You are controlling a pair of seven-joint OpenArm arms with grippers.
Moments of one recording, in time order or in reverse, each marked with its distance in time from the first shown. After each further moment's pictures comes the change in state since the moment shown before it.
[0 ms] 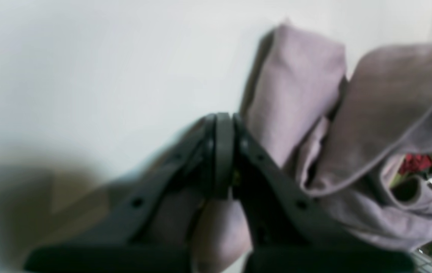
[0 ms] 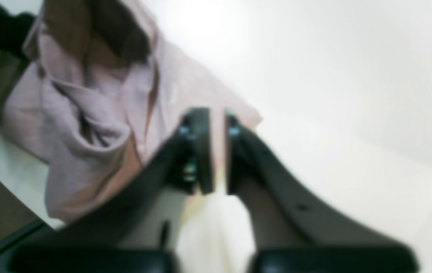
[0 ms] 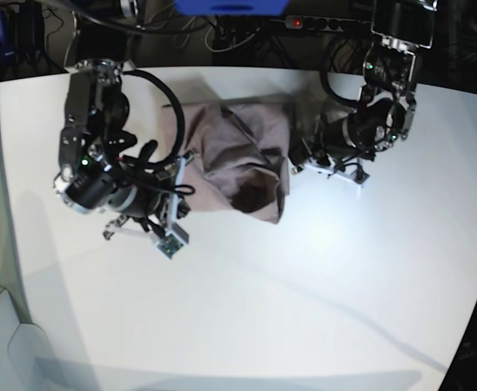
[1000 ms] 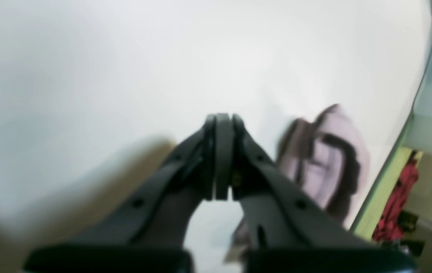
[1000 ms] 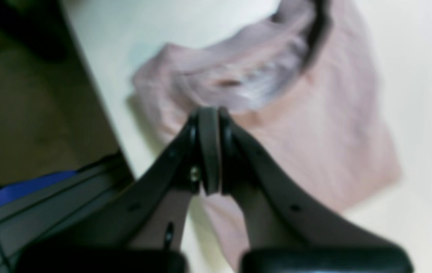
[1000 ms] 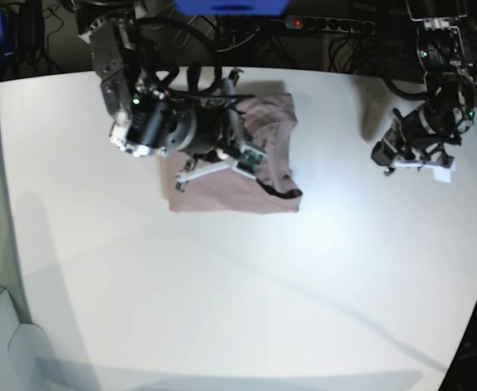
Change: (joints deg) left arm 8.8 -2.7 -27.1 9.0 0.1 0.0 7.8; right arm -9.3 3.8 -21.0 6.7 0.1 0.0 2.1
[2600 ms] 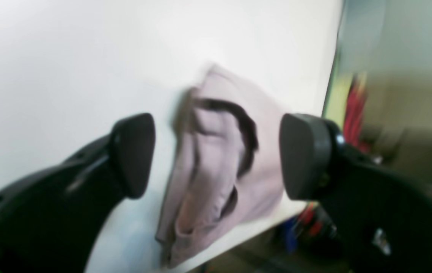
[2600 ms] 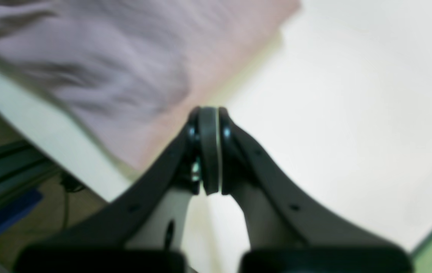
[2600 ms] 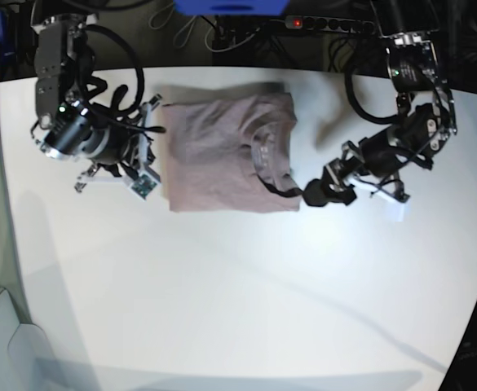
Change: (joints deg) left arm -7.8 8.7 5.8 3.1 0.7 -15.7 8.8; right arm -3.9 7.7 19.8 0.7 0.1 -0.4 0.8
